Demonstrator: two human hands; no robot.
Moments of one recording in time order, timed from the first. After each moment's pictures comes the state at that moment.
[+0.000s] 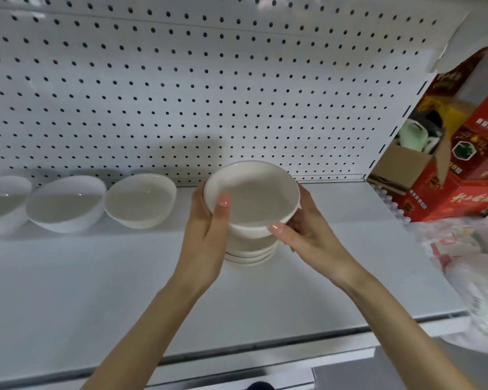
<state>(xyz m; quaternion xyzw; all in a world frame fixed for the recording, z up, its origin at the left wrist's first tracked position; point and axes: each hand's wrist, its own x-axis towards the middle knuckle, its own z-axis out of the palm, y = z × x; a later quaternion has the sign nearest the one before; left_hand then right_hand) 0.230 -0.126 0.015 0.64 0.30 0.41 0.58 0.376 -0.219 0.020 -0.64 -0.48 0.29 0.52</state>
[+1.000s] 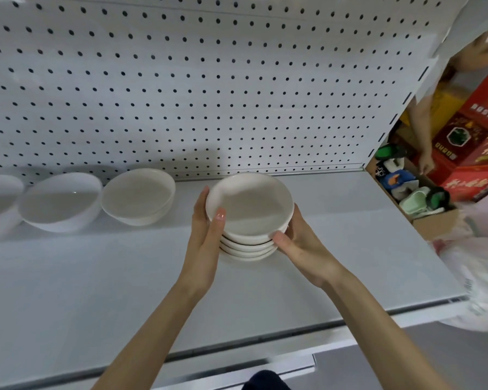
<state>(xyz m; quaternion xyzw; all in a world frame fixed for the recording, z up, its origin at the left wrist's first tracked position) 0.225 -0.110 -0.036 0.61 0.28 0.36 0.66 0.380 -0.210 -0.031 -0.61 -0.43 0.39 0.54</state>
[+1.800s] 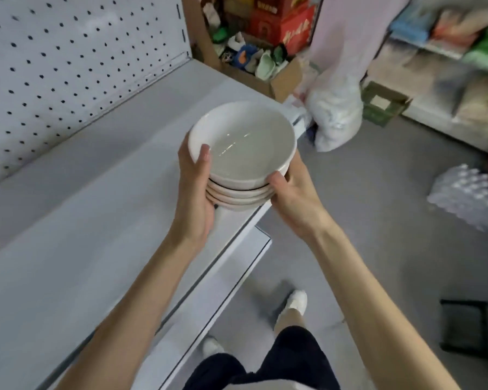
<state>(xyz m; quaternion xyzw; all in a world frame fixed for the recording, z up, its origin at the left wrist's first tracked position) 0.283 -0.254 -0.026 0.56 0.07 0.13 0.82 0.334 -0.396 -0.055 -0.64 -0.12 0.12 0.75</state>
